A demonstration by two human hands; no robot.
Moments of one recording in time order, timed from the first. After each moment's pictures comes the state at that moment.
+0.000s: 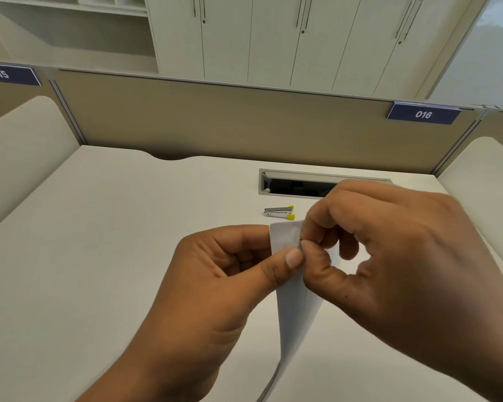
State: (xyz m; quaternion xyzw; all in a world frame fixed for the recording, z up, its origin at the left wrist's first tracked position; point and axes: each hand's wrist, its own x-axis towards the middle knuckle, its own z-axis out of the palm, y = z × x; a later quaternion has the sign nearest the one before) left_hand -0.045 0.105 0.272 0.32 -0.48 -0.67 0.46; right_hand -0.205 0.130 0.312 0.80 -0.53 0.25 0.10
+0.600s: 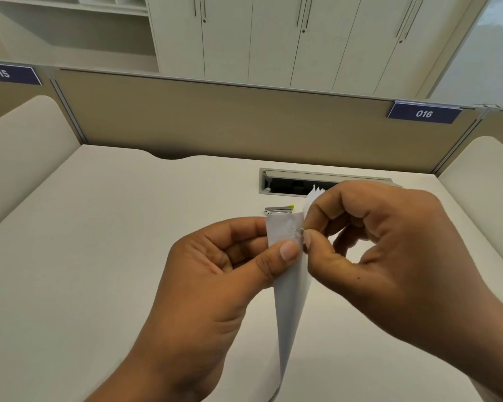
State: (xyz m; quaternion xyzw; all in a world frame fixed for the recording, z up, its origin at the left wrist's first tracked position) left_hand -0.046 0.107 0.269 0.37 -0.44 -0.66 0.49; right_hand -0.207 0.123 0.299 0.77 -0.52 0.37 -0.07
